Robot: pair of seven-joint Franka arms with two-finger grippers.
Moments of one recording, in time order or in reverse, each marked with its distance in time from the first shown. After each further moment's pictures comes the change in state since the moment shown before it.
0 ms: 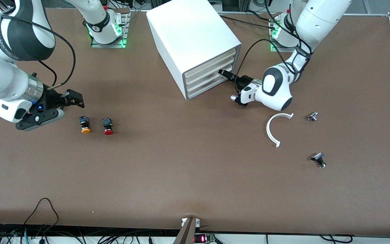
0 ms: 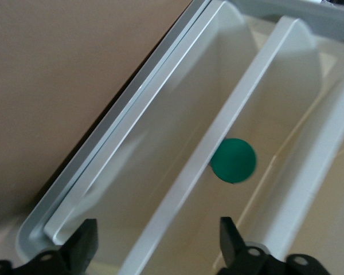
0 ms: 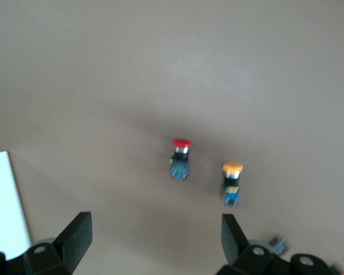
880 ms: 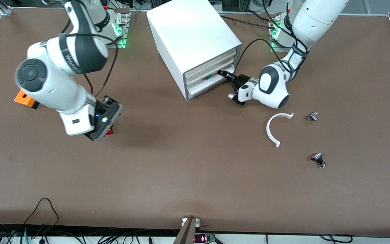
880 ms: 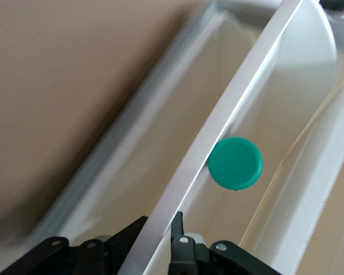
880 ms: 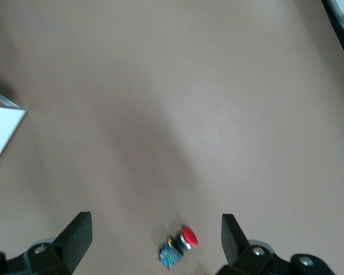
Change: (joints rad) left arm 0.008 -0.005 0.053 0.013 -0.019 0.002 0.046; right arm 0.225 0.163 0.008 0.158 0.003 0.086 -0.430
